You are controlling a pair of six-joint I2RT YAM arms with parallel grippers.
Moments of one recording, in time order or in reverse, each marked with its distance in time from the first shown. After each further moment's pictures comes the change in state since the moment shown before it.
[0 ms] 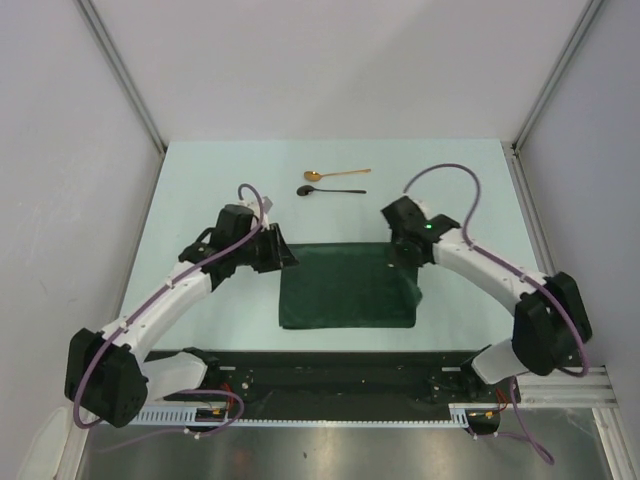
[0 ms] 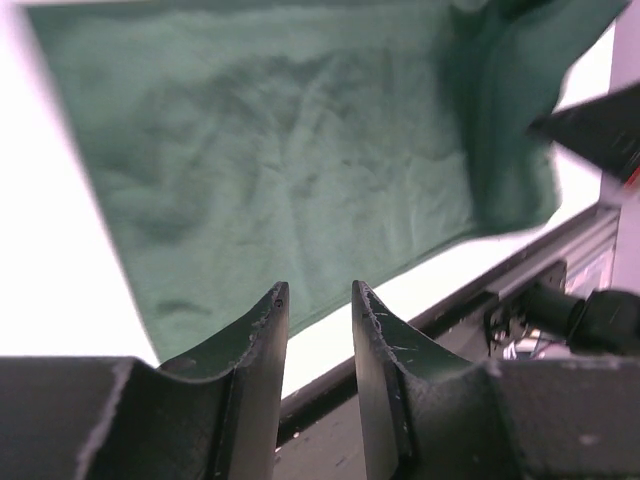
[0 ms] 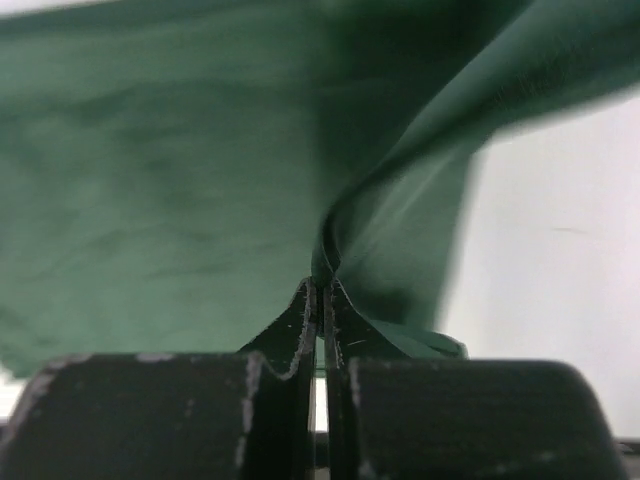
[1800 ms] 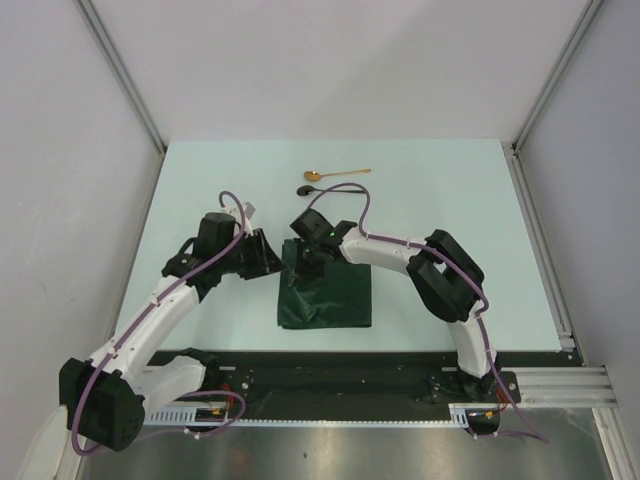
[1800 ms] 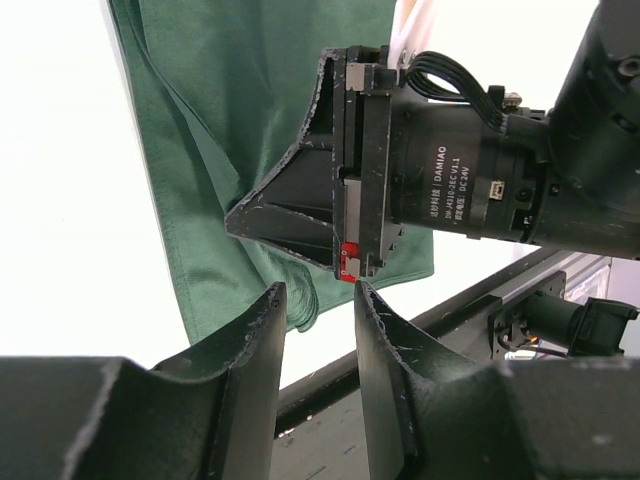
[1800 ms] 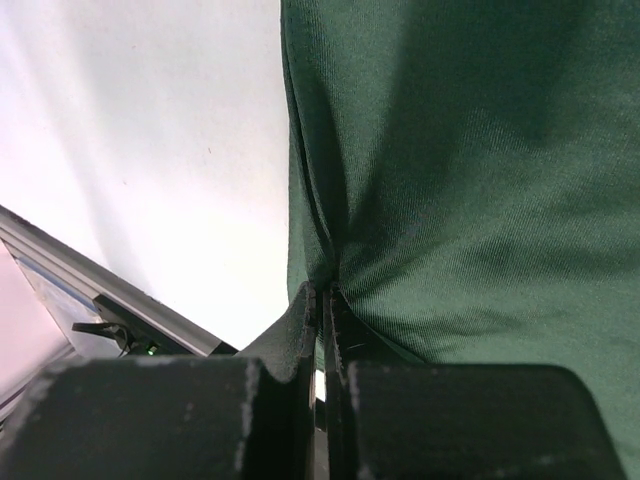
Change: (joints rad) left arm 0.108 -0.137 -0.062 -0.068 0.019 0.017; right arm 0.367 0.631 0.459 0.295 -0.422 0.298
